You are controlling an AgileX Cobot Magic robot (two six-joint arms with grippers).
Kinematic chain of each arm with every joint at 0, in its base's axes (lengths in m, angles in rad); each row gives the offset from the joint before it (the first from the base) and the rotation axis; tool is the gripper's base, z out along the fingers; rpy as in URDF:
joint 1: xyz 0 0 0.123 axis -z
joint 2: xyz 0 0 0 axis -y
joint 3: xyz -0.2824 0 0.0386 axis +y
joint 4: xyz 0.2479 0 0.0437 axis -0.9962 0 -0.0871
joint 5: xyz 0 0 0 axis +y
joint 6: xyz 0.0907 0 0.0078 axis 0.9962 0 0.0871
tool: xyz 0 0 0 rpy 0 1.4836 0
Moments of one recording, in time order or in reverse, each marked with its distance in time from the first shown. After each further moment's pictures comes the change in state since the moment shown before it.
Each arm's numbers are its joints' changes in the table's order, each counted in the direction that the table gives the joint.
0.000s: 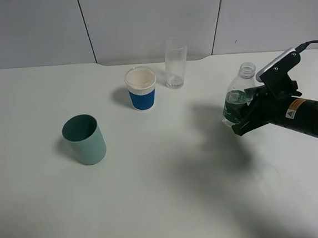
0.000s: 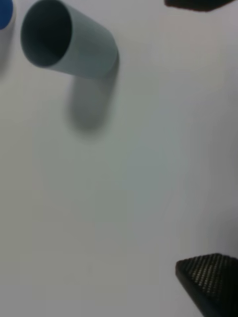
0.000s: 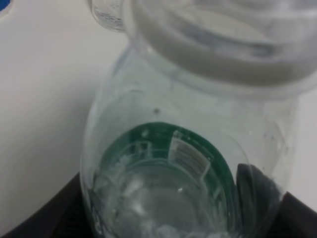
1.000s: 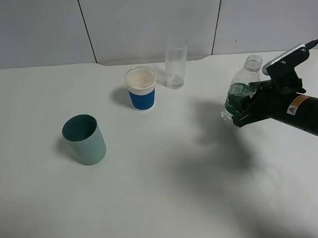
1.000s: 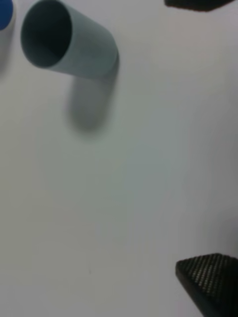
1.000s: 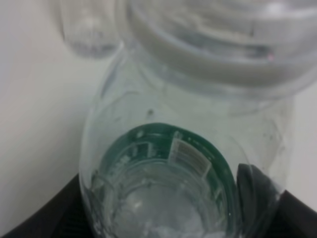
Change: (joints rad) left arm 0.000 0.000 0.000 0.000 0.000 0.000; right arm 0.000 -0.003 0.000 -0.070 -0.092 0.059
